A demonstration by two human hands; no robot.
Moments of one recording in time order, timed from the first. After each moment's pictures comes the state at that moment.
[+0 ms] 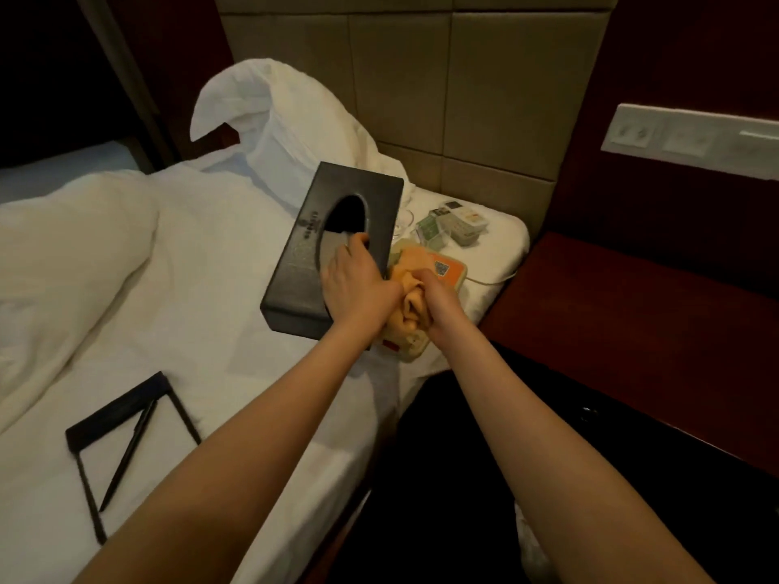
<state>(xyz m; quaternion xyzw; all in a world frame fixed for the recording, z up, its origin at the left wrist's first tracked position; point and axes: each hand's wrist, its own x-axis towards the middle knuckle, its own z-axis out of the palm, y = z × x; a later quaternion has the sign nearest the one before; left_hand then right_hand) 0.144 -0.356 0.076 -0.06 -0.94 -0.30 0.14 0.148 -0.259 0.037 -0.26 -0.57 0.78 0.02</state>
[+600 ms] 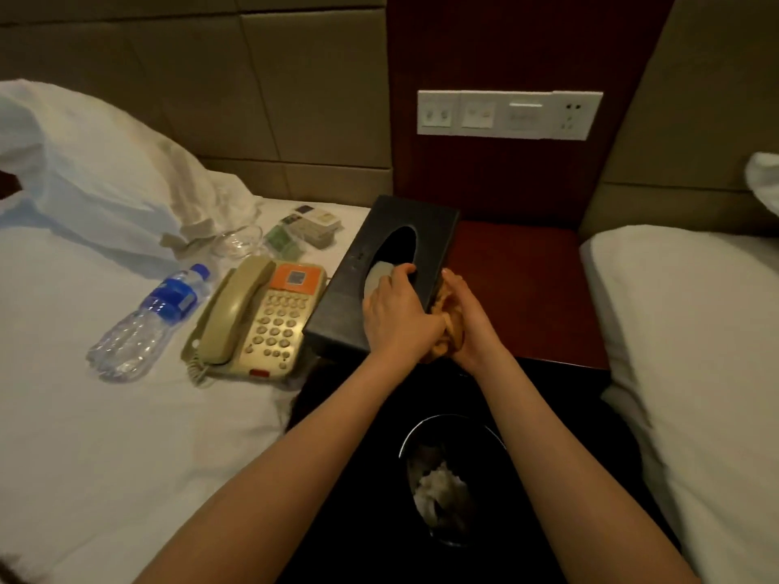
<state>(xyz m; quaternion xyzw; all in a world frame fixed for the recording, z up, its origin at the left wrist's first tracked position) 0.243 -0.198 0.056 -0.29 -0.90 -0.31 -0.05 0.278 -0.105 0.008 -0.31 -0.41 0.85 0.14</state>
